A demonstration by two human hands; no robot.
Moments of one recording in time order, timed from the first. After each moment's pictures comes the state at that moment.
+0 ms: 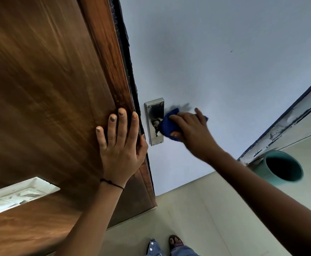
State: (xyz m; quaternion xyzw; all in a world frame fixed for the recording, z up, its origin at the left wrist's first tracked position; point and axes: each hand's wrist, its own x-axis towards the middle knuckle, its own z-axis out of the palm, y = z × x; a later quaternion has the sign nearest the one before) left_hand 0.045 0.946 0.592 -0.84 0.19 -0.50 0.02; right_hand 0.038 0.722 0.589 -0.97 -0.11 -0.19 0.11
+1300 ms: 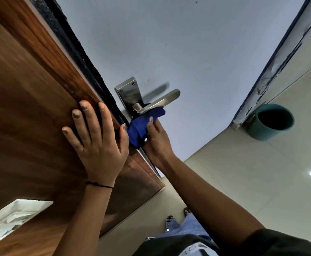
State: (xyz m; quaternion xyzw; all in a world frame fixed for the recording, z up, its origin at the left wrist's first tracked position) left_hand 0.043 0.950 0.592 -0.85 0.21 -0.49 0.02; right_hand 0.028 0.833 0.545 -0.22 0.20 -0.09 0.95
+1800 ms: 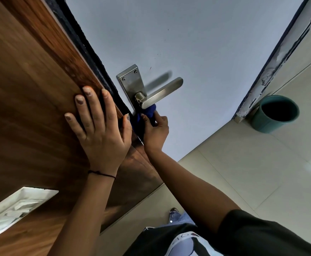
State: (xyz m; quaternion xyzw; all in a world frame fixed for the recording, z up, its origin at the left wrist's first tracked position) left_hand 0.043 0.951 0.590 -0.84 0.22 -0.49 0.05; right_hand 0.050 0.855 0.512 -0.57 0.37 -0.24 0.70
